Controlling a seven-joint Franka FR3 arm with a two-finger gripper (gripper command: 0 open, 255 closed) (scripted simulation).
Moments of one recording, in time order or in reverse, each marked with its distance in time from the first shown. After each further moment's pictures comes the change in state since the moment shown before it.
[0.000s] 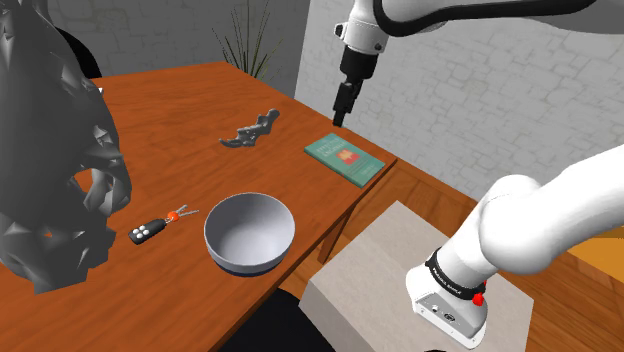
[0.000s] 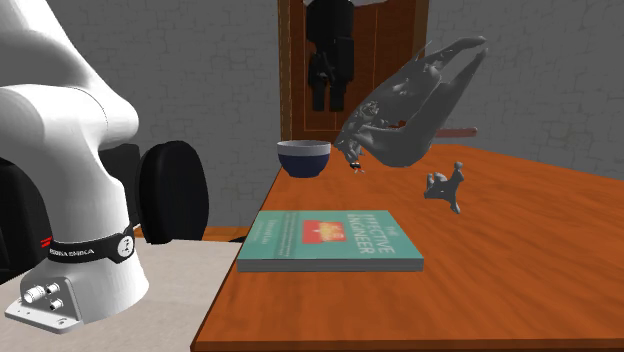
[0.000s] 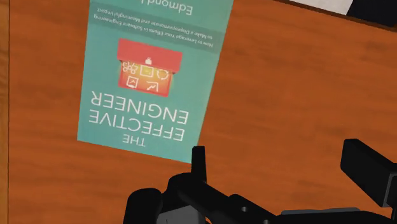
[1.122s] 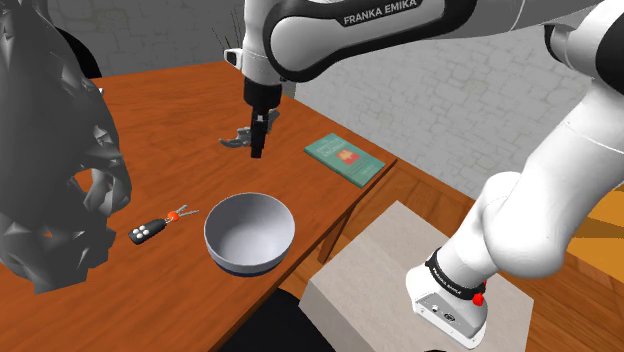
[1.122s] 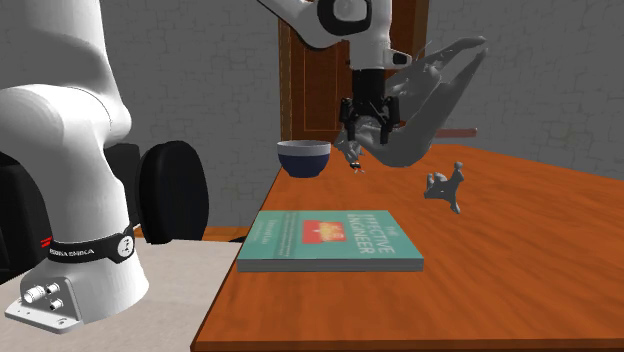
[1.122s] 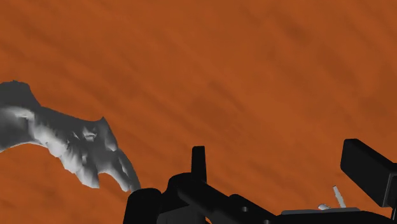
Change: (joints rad) arm 0.170 0.438 0.150 0.267 0.000 0.221 -0.177
